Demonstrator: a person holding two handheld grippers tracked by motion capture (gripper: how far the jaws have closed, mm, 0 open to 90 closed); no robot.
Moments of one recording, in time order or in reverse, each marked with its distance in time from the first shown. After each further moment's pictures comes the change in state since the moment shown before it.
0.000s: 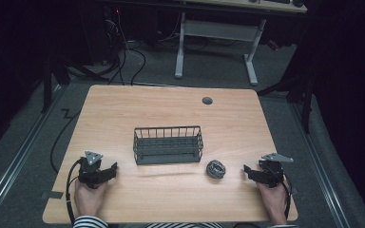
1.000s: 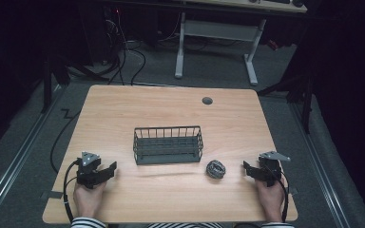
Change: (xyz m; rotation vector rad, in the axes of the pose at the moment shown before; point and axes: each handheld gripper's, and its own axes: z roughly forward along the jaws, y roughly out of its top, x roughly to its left) left arm 0.002 0.000 -0.010 -0.043 -0.070 -0.059; right arm 0.001 0.004 0.011 -0.041 -0.068 -0.003
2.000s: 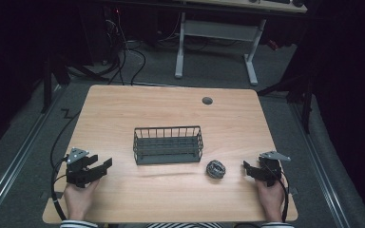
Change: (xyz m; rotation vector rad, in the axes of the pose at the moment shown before) left arm 0.005 0.021 -0.040 -0.042 -0.112 -0.037; right arm -0.001 0.000 0.000 0.001 0.001 0.002
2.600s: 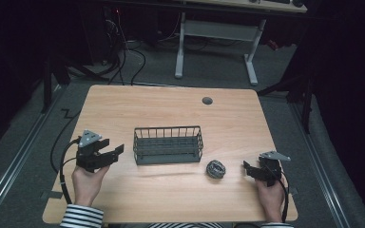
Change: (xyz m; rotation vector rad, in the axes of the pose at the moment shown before) left arm -0.036 0.057 -0.006 -0.037 -0.054 0.117; right arm 0.000 0.000 0.000 0.000 0.001 -0.001
